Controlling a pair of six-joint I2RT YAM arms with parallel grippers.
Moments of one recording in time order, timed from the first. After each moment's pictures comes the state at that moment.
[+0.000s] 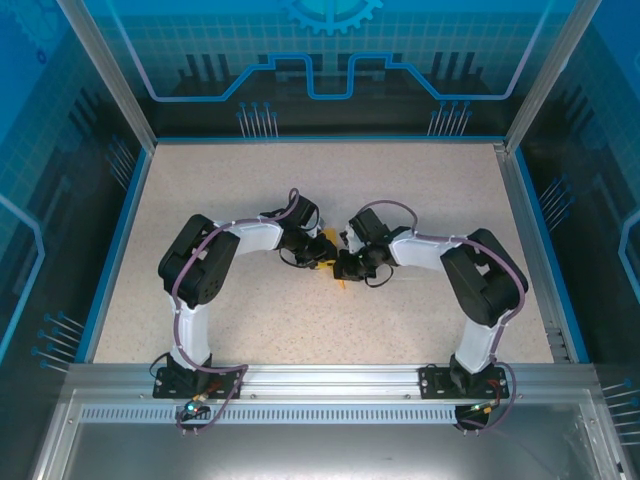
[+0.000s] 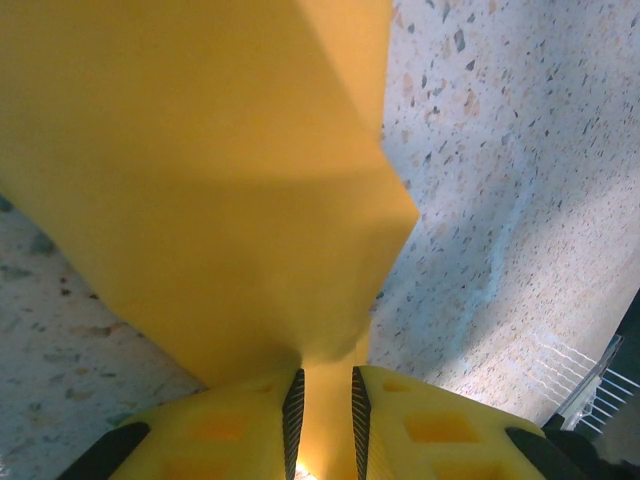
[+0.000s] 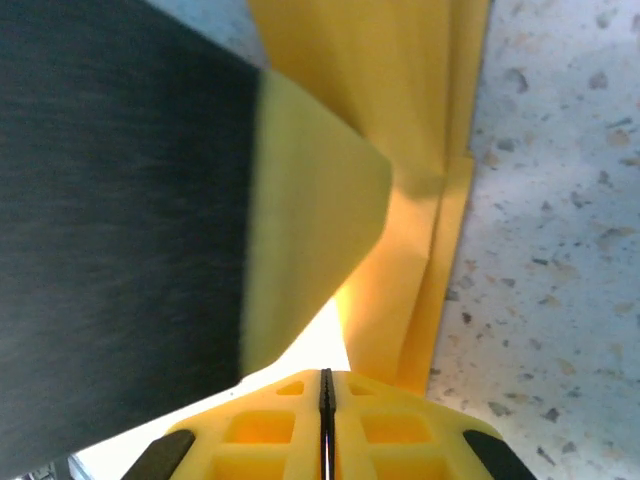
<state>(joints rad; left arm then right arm) -0.49 2.00 1.18 -0.31 0.56 -0.80 0.59 1.82 0.98 -0.32 -0.46 0.58</state>
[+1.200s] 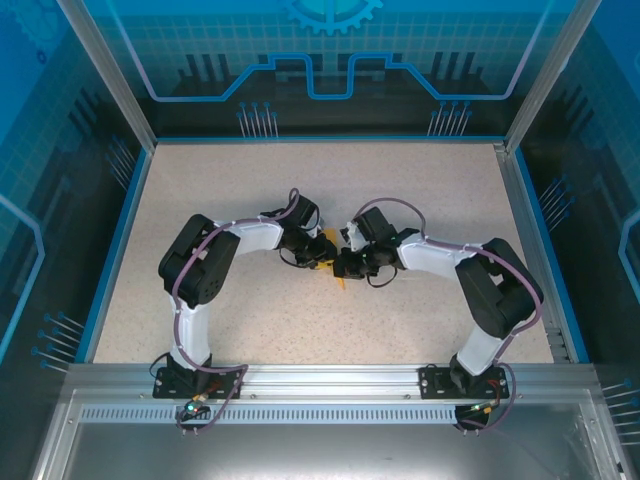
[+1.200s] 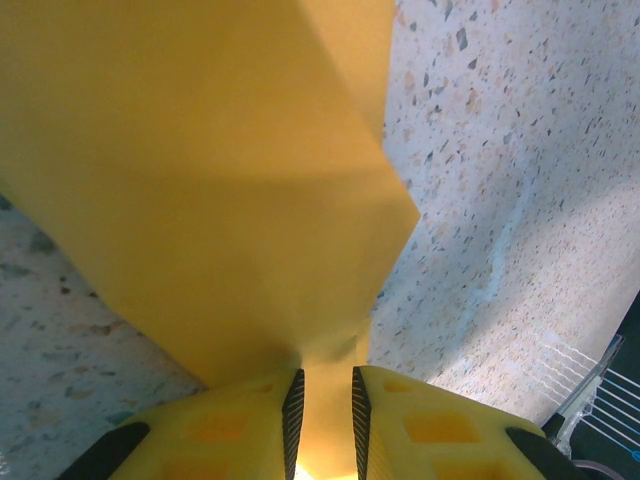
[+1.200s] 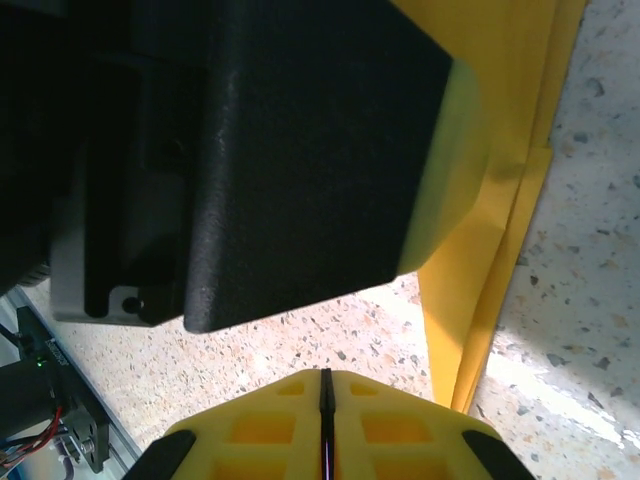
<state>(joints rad) -0.50 2.00 1.18 -0.32 0.56 -0.80 0.59 1.71 0.94 -0.29 -0.51 0.57</state>
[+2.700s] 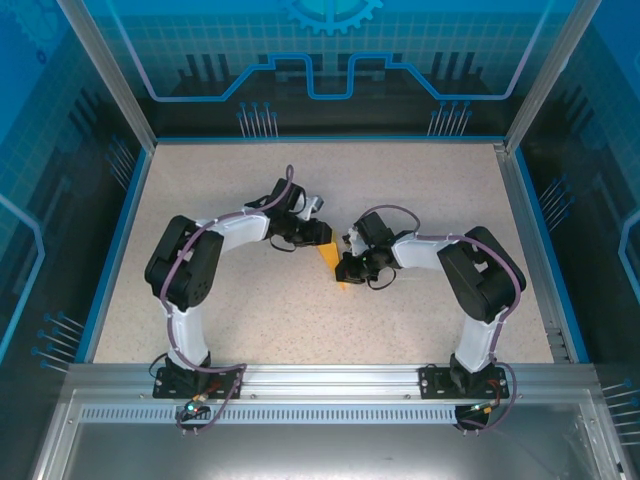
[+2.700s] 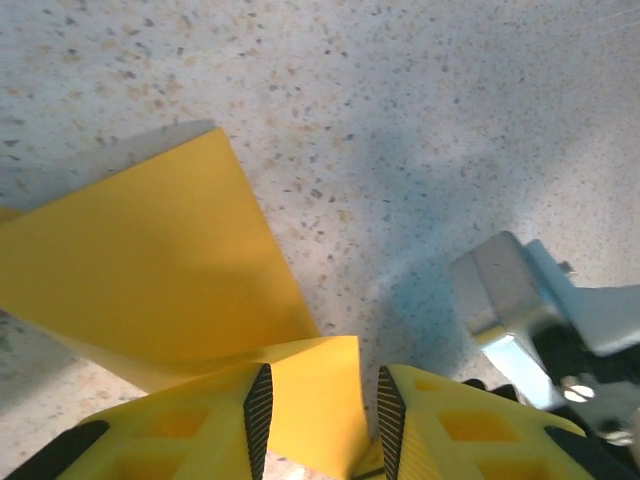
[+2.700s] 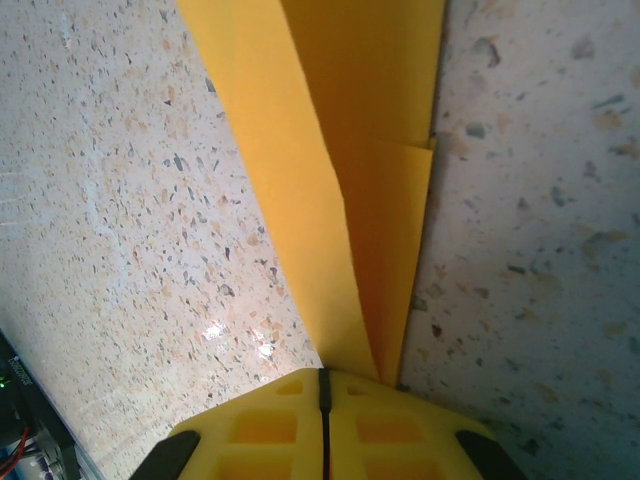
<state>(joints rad) -0.41 1.94 1.21 -0.27 0.56 -0.43 0.56 1.84 0.93 -0.24 -0.53 0.57</state>
